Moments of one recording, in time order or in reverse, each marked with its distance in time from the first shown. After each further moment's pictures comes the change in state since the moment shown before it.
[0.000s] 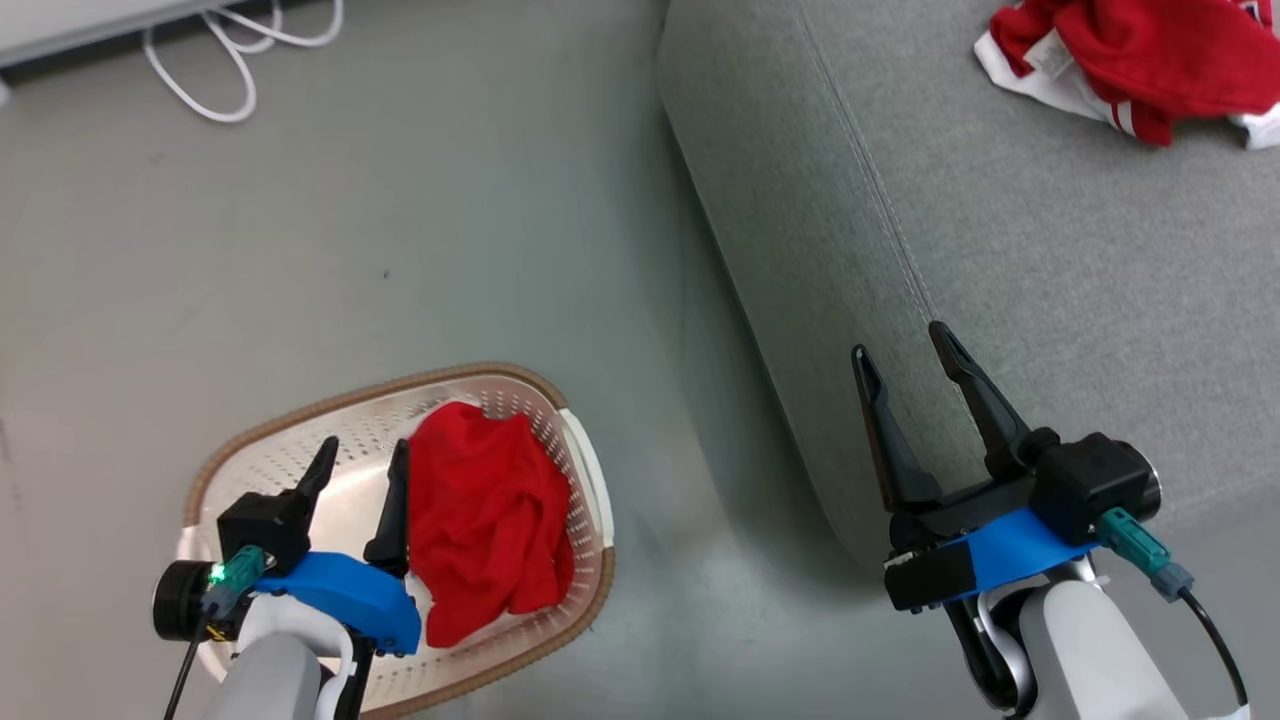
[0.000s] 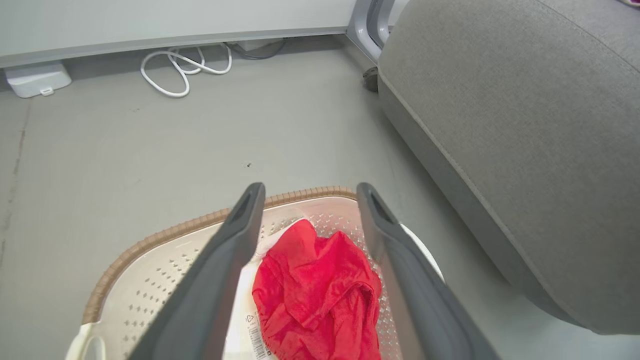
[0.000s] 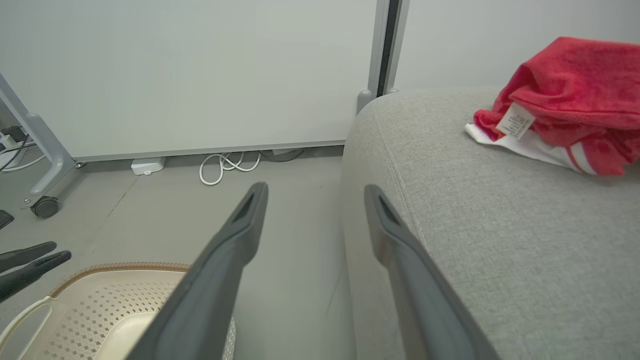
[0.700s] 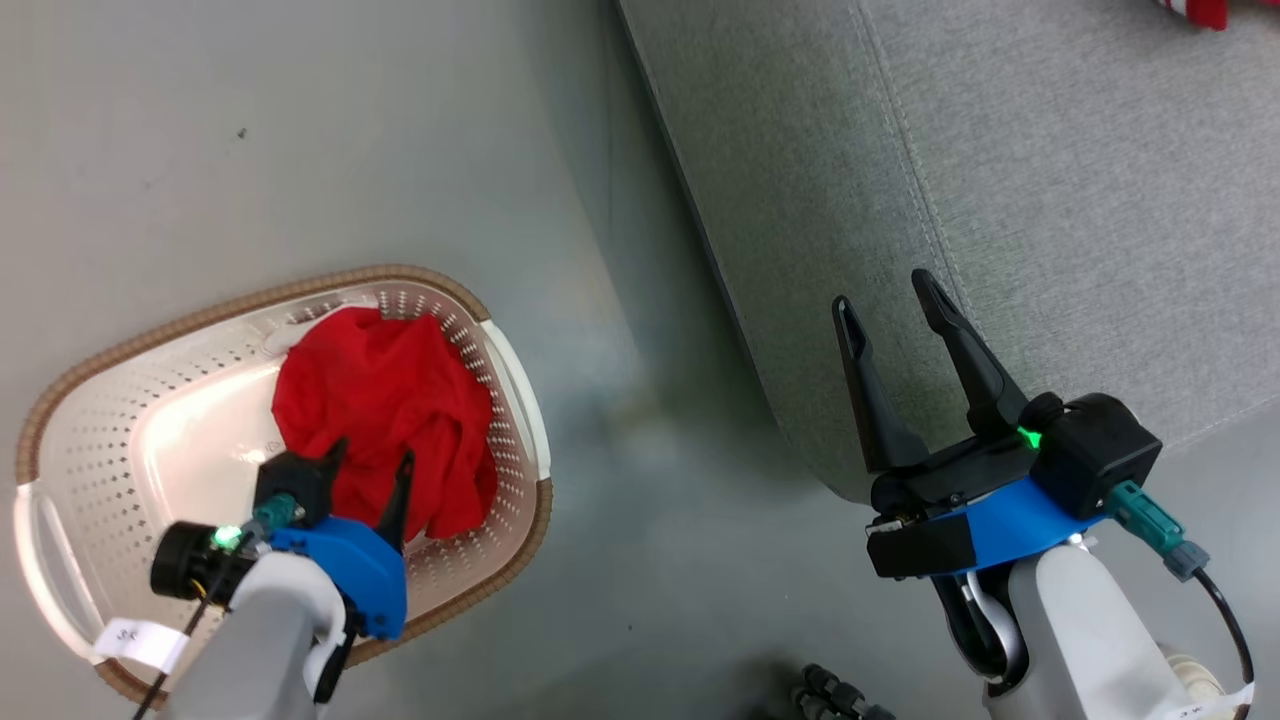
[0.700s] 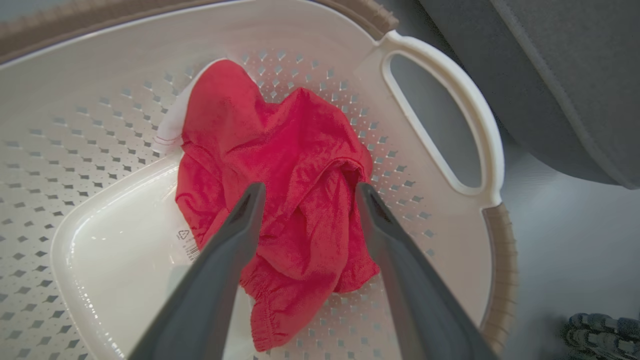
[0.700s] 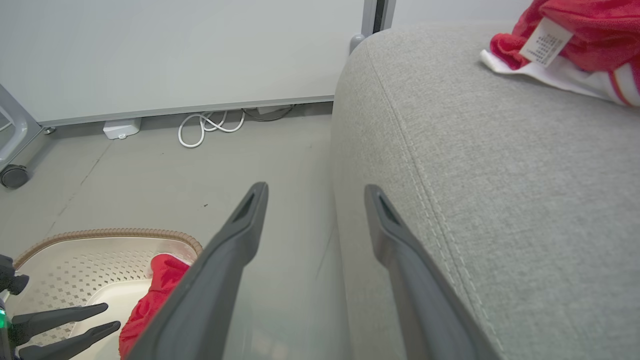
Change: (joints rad) left arm -0.210 0.058 -0.299 0.346 -0.090 0.000 0.014; right arm -0.061 0.000 0.048 -0.034 0.058 0.000 -0.022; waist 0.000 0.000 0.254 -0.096
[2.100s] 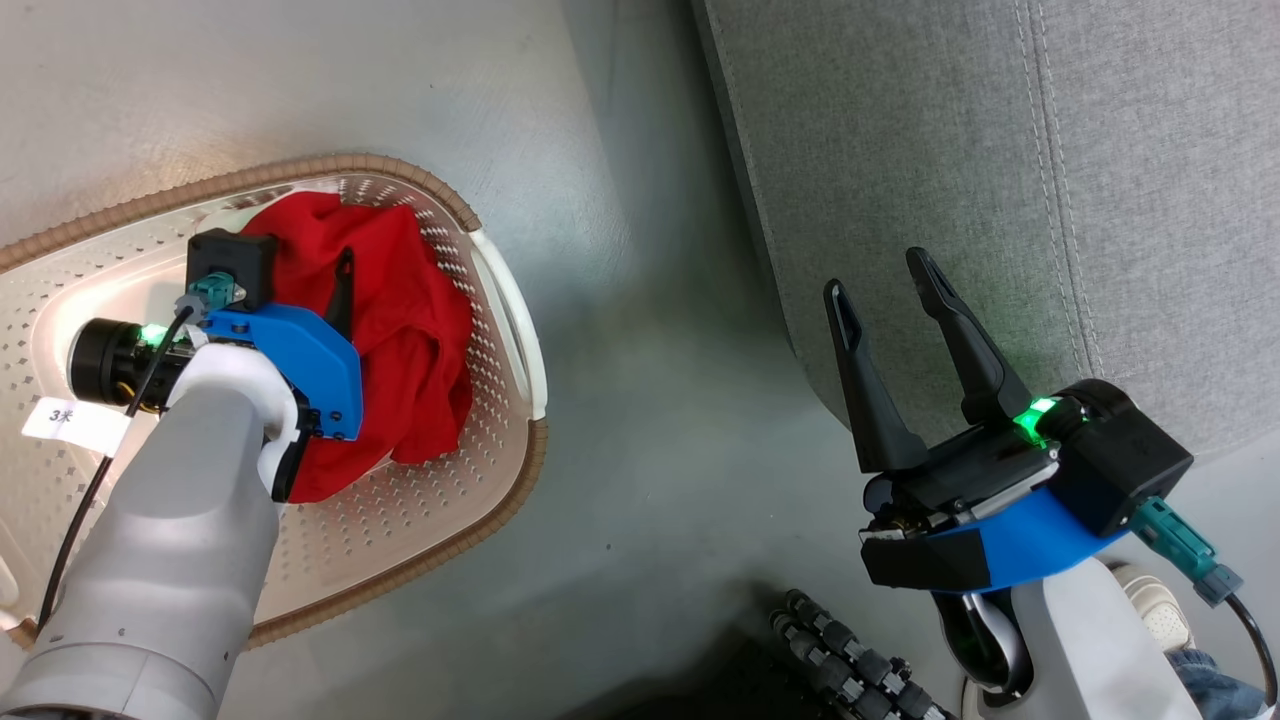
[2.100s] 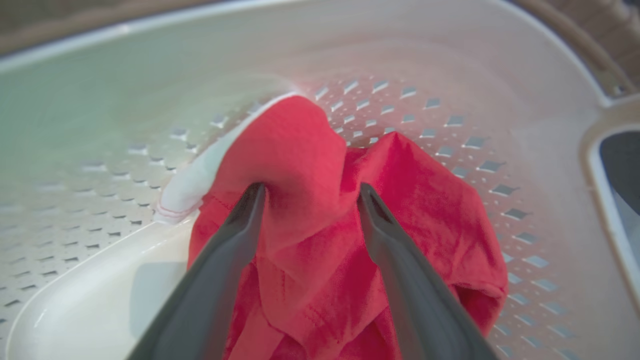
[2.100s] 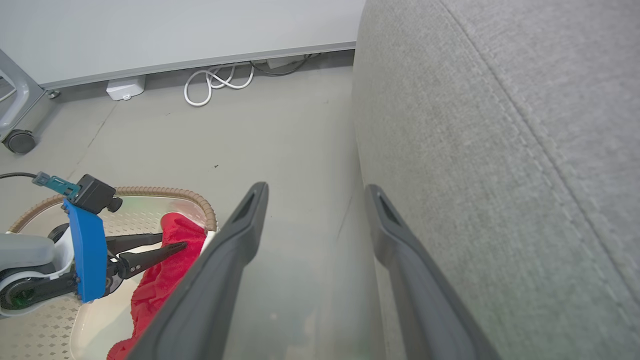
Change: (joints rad) left arm -0.402 -0.001 -0.049 0.232 -0.033 0.008 0.045; right arm 0.019 0.000 0.035 -0.129 0.044 0.000 -0.001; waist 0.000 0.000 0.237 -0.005
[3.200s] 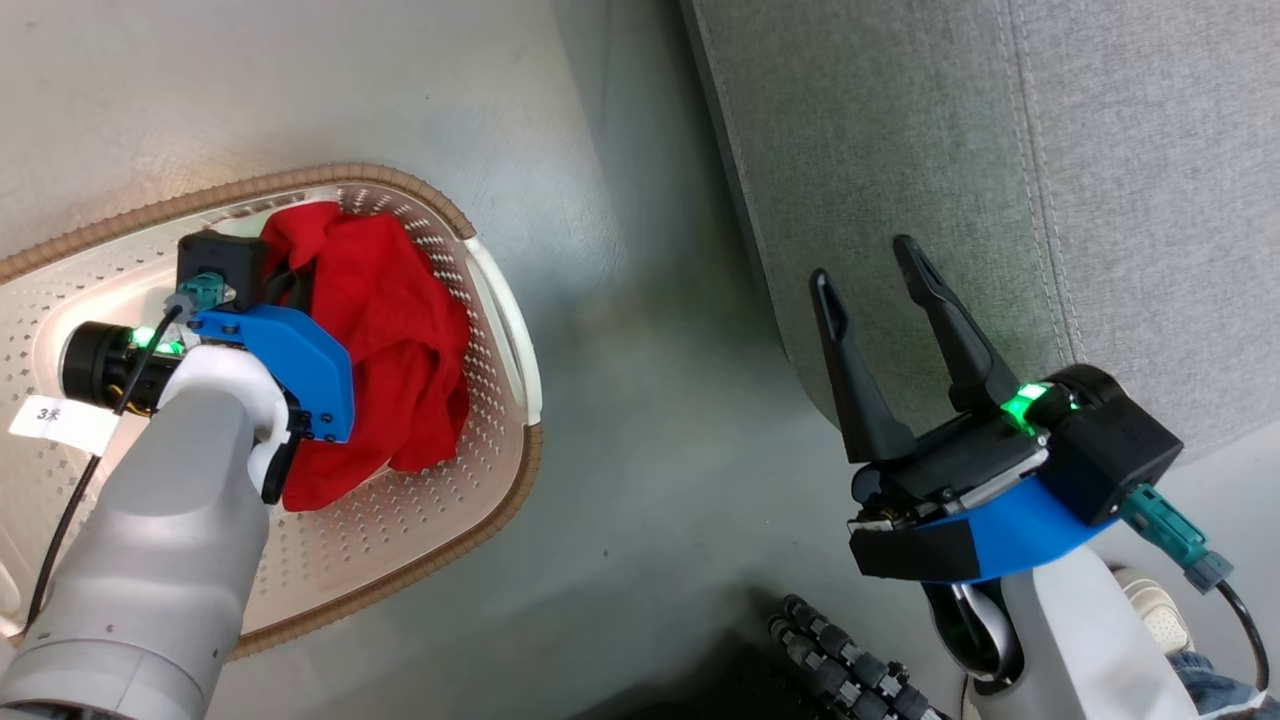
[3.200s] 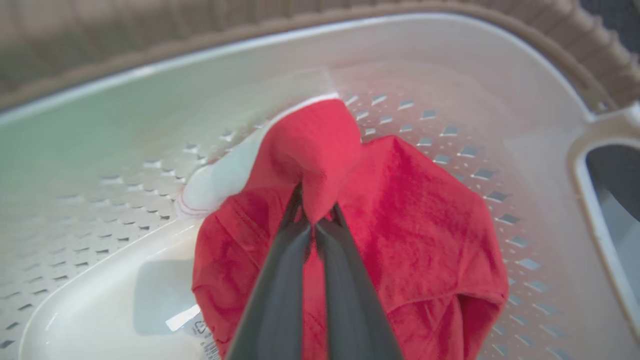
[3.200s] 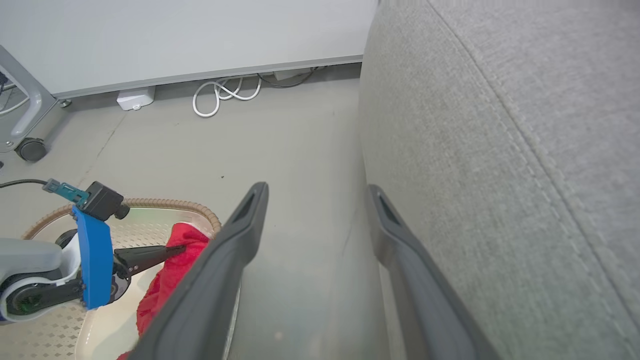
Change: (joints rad) left arm -0.019 0.010 -0.070 0.034 -0.072 -0.008 -0.004; right arm -0.023 0.000 0.015 0.005 0.006 0.000 0.000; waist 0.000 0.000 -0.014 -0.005
